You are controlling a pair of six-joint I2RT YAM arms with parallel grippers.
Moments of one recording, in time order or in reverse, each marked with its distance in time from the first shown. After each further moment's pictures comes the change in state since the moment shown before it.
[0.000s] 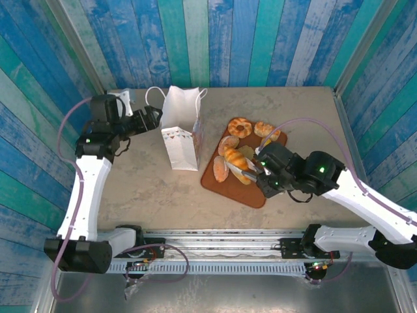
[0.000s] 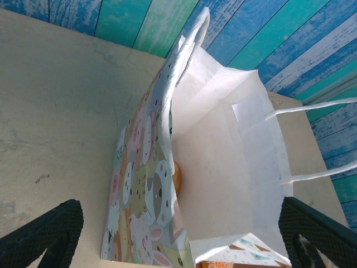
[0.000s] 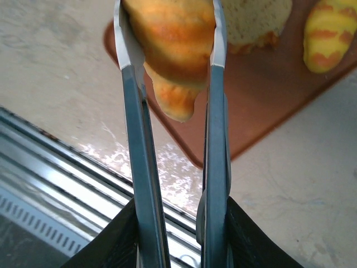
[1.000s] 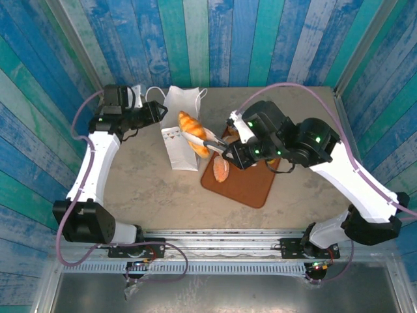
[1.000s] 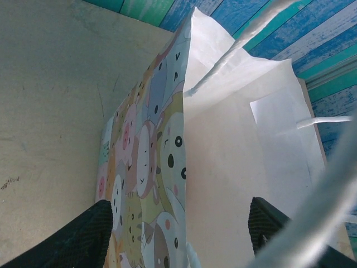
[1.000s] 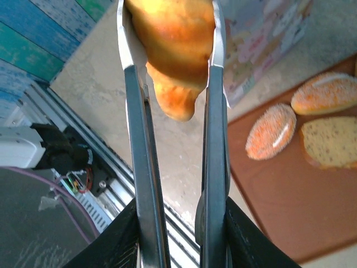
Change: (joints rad) left arm 0.000 0.218 0.072 0.031 0.082 0.006; right arm 0.000 0.341 0.595 0.030 -0.183 -0.094
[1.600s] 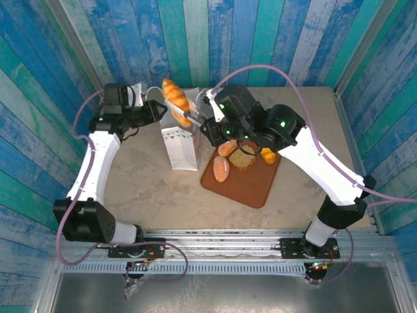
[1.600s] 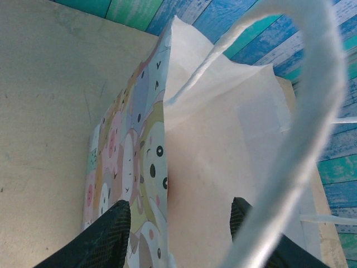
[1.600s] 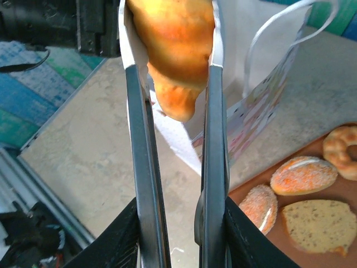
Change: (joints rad) left arm 0.000 0.003 0.000 0.035 0.043 -0.003; right arm 0.000 0.225 0.202 0.153 0.182 -0.039
